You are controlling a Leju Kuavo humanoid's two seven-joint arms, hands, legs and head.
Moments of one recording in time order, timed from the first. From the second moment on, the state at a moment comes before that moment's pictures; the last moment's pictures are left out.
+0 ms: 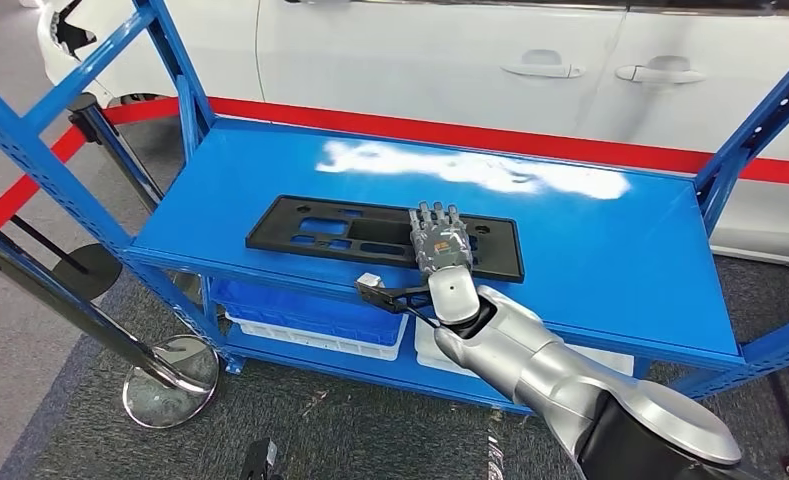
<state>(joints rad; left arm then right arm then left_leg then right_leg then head) -0.10 -0.06 -0.77 -0.20 1.16 0.58 -0.27 -0.94 0.14 1.13 -0.31 0.94 -0.10 0.39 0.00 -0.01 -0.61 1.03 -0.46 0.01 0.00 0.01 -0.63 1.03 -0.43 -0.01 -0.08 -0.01</state>
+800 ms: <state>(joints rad) -0.10 -0.06 -0.77 -0.20 1.16 0.58 -0.27 -0.95 0.14 1.13 -0.31 0.94 0.10 0.37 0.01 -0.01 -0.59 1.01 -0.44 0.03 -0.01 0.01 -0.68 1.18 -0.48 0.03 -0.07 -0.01</state>
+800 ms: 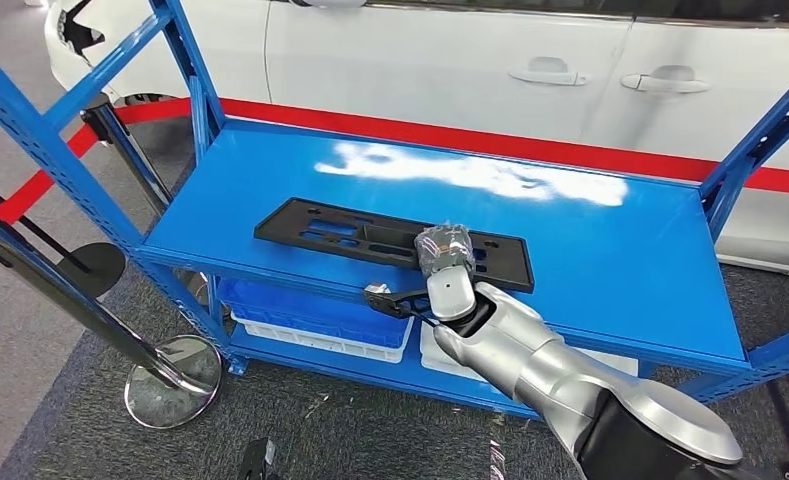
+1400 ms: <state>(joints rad) -0.10 -0.05 -0.77 -0.20 1.13 0.52 -0.40 -0.98 0.15 1.06 -0.37 0.78 -0.15 0.16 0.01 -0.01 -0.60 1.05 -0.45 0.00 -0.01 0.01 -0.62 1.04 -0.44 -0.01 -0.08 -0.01</state>
